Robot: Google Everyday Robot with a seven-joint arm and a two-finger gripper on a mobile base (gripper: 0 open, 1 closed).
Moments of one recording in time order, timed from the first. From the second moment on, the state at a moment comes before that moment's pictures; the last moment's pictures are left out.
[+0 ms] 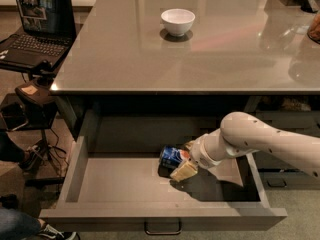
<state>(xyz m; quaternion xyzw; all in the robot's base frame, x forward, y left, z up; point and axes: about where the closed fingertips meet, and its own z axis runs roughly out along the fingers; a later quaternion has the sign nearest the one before) 0.499 -0.079 0.594 -0.52 0.80 0.21 0.23</state>
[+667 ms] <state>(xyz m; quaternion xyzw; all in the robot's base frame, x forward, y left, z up) 0.481 -0.135 0.708 -0.47 0.81 0.14 0.33</state>
